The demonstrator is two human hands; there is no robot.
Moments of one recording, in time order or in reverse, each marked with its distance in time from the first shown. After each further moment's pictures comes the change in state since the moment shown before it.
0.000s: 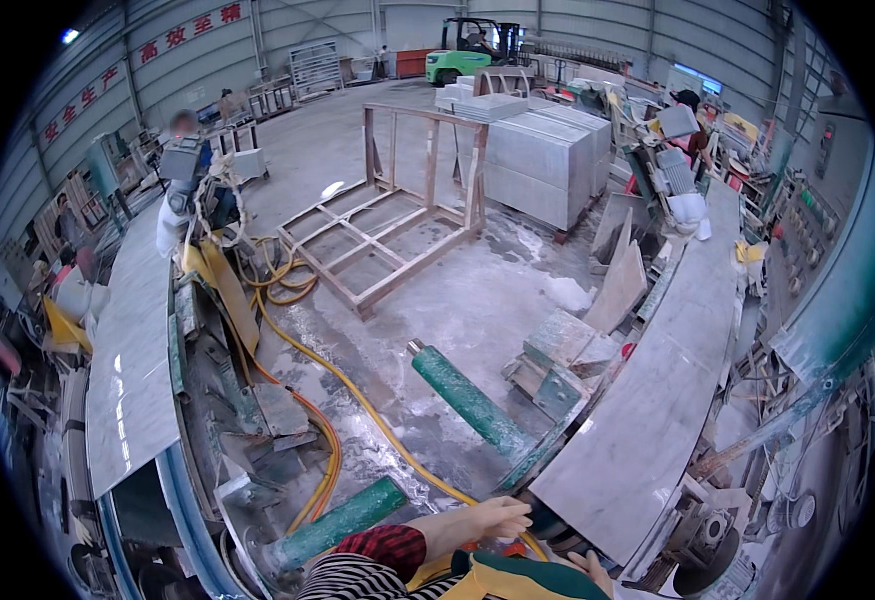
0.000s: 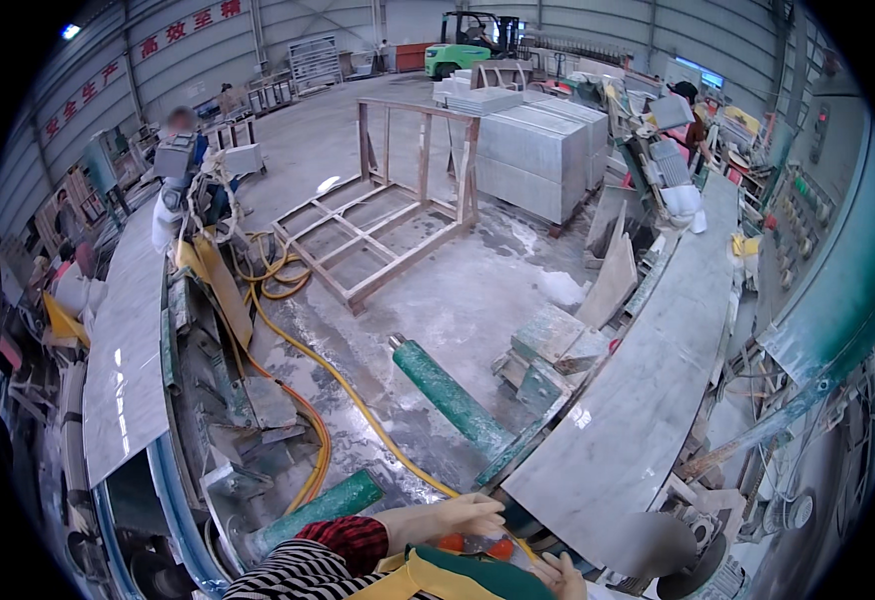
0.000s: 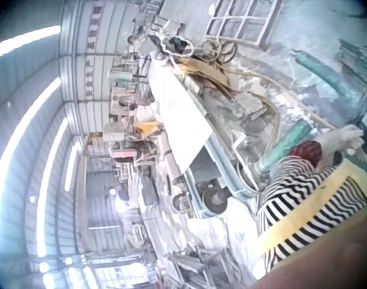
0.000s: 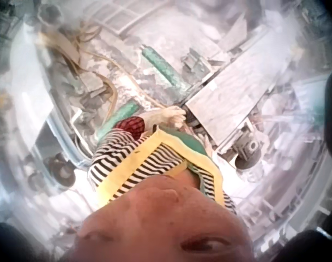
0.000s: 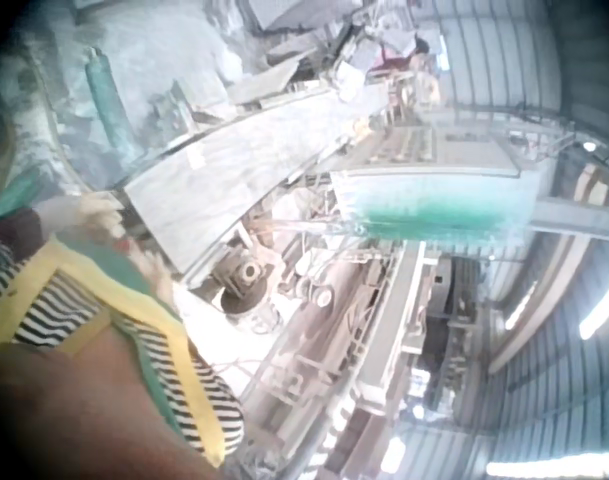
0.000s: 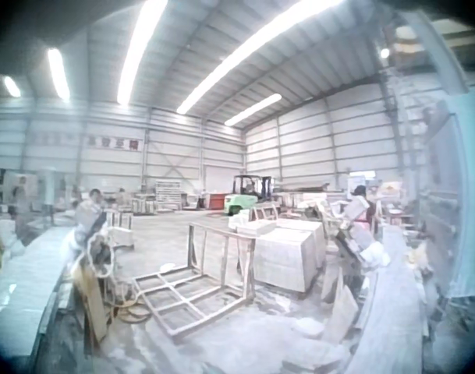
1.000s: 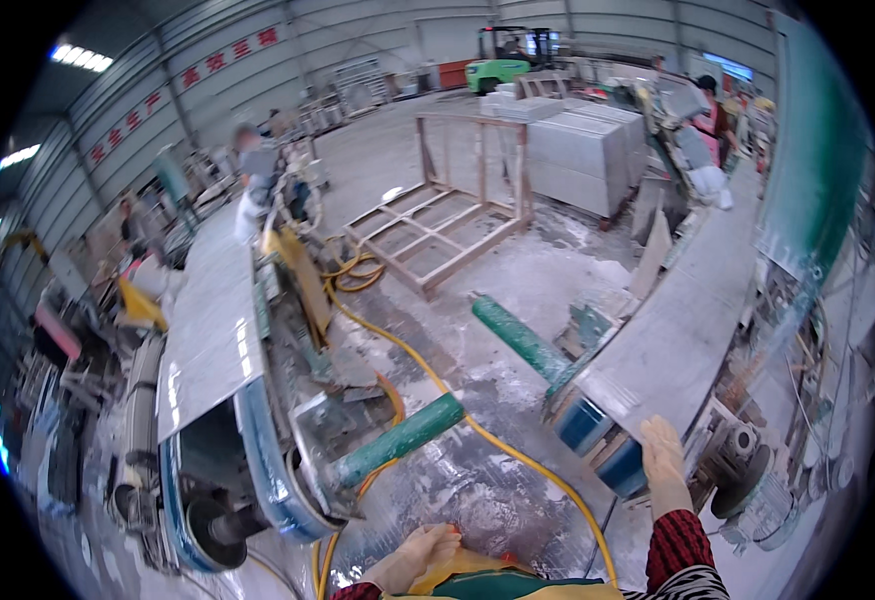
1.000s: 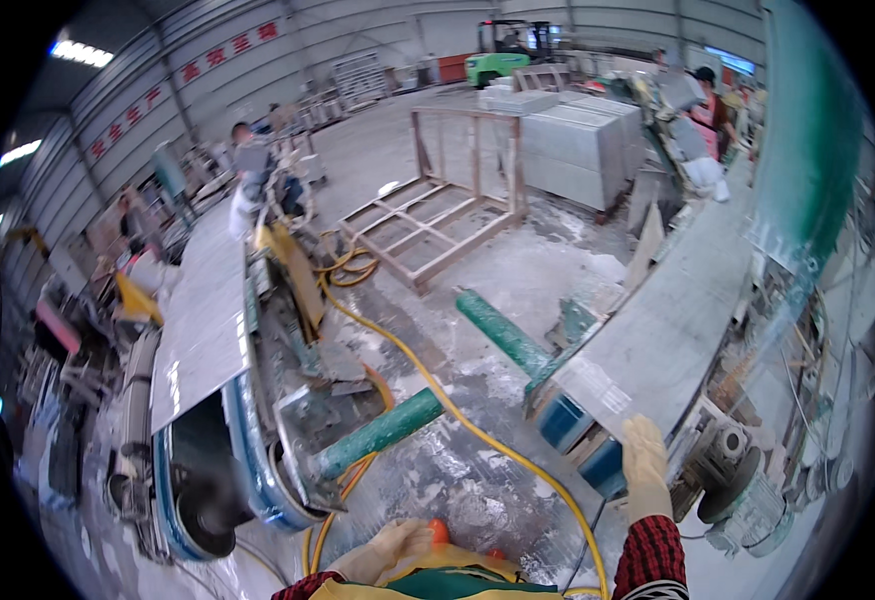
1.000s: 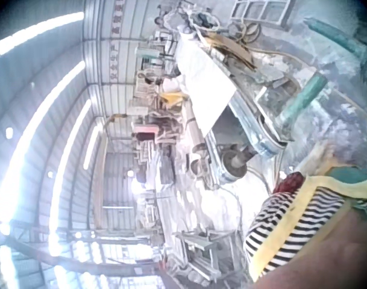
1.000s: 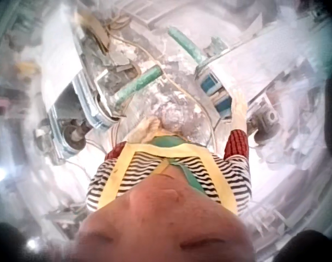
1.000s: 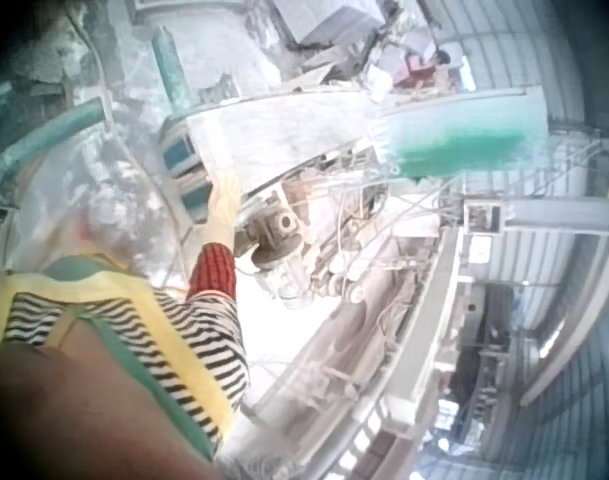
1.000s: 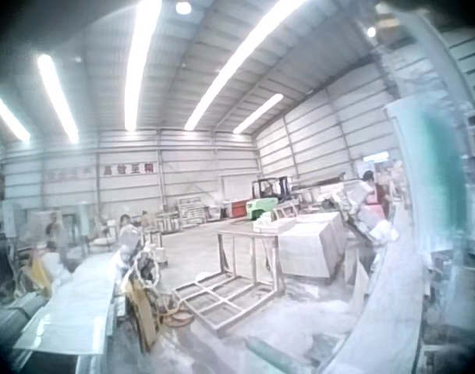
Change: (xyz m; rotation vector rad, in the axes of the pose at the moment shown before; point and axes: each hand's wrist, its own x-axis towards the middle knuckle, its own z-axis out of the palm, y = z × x) left_hand -0.249 -0.282 0.008 -0.433 0.628 0.190; right_hand 0.071 -0.016 -0.094 -1.244 0.427 -1.290
